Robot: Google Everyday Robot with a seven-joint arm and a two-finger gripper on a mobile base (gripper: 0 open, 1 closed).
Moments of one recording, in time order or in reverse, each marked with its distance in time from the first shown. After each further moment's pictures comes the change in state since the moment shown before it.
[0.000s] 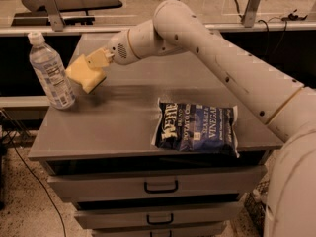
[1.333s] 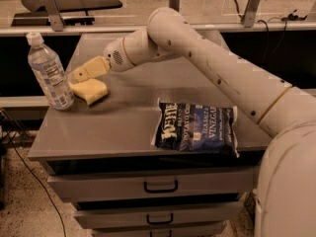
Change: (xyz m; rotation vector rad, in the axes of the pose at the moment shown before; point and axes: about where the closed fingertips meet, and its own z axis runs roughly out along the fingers) arm 0.018 0.007 0.021 -0.049 0.040 0.062
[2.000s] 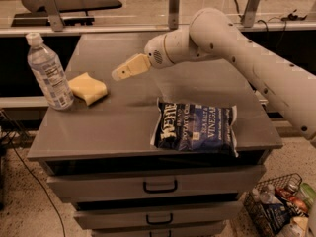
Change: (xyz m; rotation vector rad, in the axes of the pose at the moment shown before) arm 0.027 -0.062 -0.098 0.257 -0.017 -0.101
